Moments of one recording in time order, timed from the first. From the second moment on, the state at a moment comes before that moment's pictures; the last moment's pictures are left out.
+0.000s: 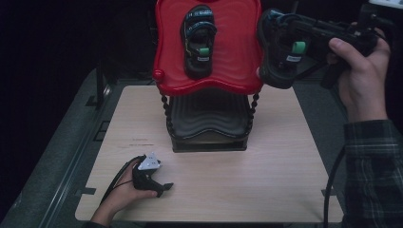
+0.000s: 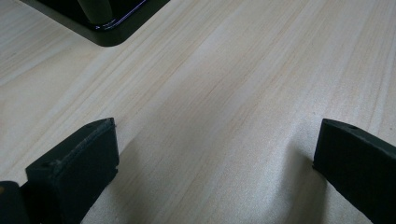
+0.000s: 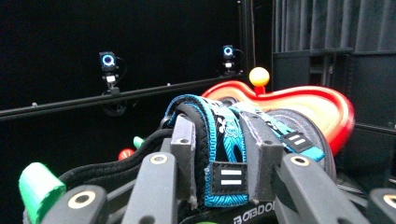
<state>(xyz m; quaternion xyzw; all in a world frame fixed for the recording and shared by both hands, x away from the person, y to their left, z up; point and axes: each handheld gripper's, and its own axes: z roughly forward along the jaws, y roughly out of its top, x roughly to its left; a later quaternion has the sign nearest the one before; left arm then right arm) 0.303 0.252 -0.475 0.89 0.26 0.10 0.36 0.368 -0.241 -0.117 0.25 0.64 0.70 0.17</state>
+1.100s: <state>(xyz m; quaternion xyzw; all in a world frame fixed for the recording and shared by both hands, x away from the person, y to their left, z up) 0.304 0.252 -0.475 0.89 0.26 0.10 0.36 0.451 -0.146 -0.132 0.24 0.70 0.65 0.19</state>
